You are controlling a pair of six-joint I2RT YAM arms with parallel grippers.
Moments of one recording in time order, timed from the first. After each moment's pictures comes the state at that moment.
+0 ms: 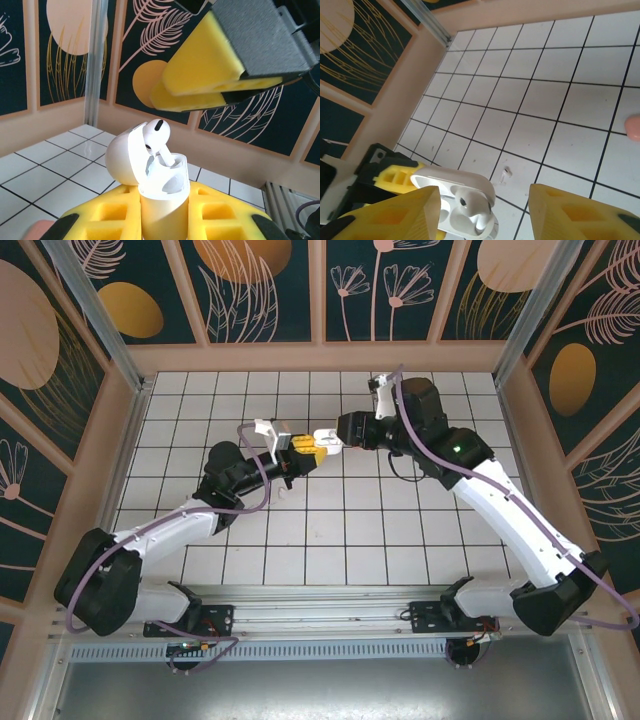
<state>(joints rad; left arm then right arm) -0.59 1.33 0.70 0.79 0.62 -0.28 0.64 1.28 1.42 -0.65 -0.18 0.49</state>
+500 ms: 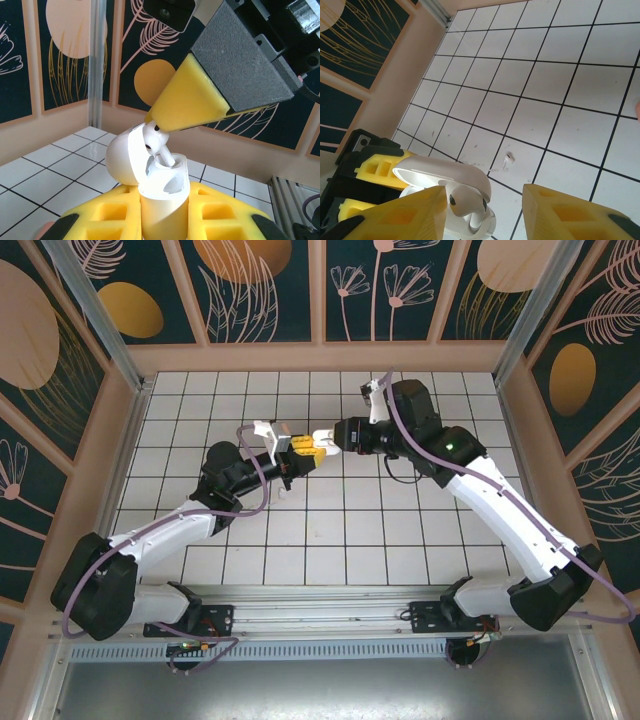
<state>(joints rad) -0.59 1.31 0.70 0.76 0.62 -0.24 0.66 1.30 1.42 -0.68 -0.21 0.49</state>
